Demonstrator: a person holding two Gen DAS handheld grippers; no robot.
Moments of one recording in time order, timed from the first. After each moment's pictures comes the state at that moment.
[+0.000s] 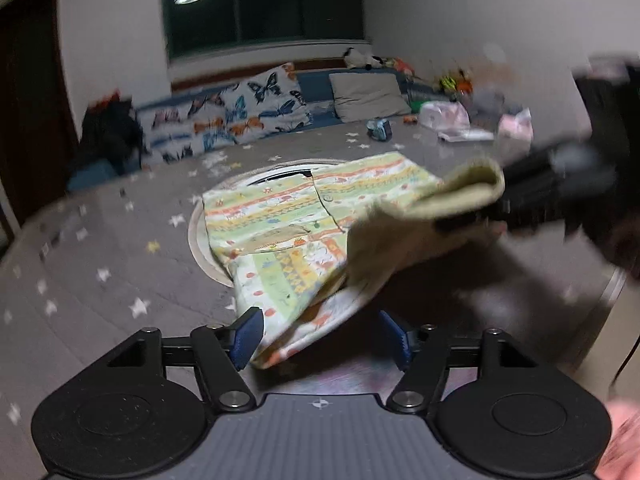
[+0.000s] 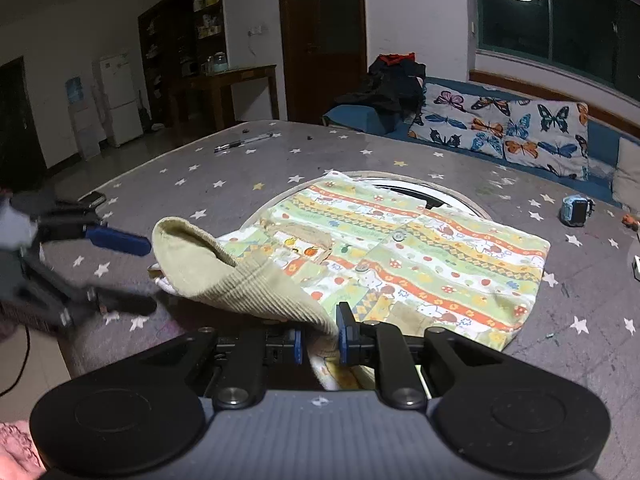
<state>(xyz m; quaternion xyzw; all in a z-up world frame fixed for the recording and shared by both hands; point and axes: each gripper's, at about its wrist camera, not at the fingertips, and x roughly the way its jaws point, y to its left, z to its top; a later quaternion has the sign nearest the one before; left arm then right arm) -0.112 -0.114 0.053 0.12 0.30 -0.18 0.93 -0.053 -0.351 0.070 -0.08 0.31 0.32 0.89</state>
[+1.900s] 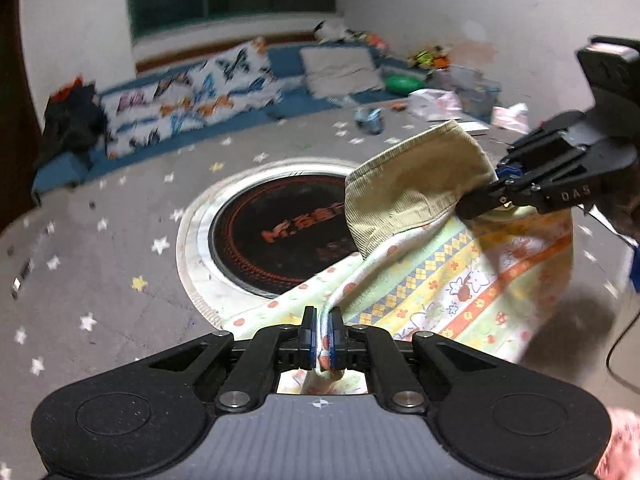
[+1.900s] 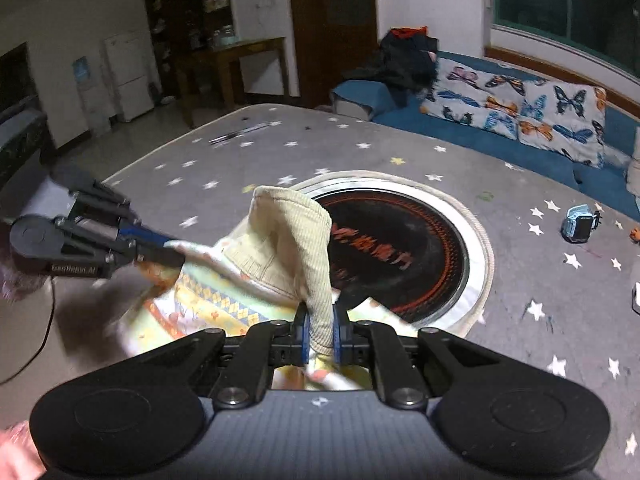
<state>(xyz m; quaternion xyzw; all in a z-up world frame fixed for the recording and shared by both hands) -0.016 -0.092 0.073 0.09 0.37 -0.23 0.90 0.010 -0.353 0.106 -0.09 0.36 0.33 0.87</state>
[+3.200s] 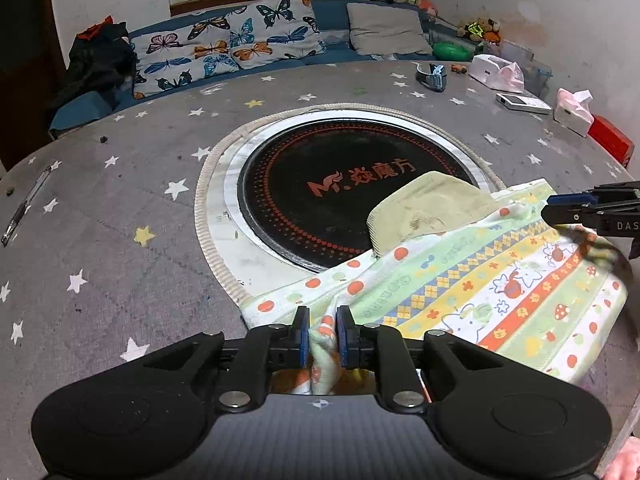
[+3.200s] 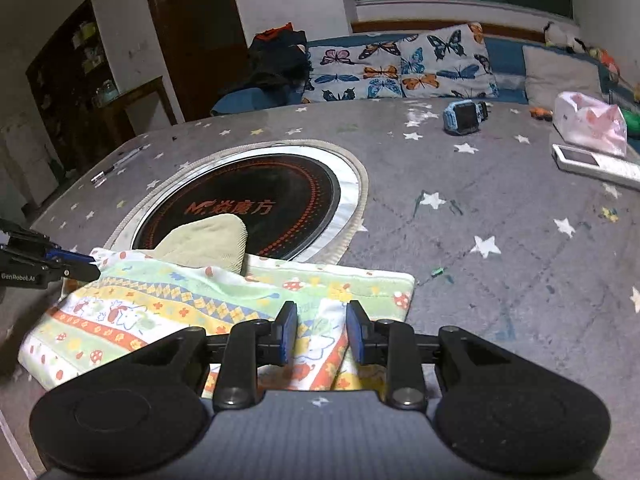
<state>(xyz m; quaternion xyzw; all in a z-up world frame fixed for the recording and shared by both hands) 0.029 -0.087 0.035 0.08 0.43 -0.17 0.88 0.013 -0.421 0.025 0.02 0.37 0.18 0.91</state>
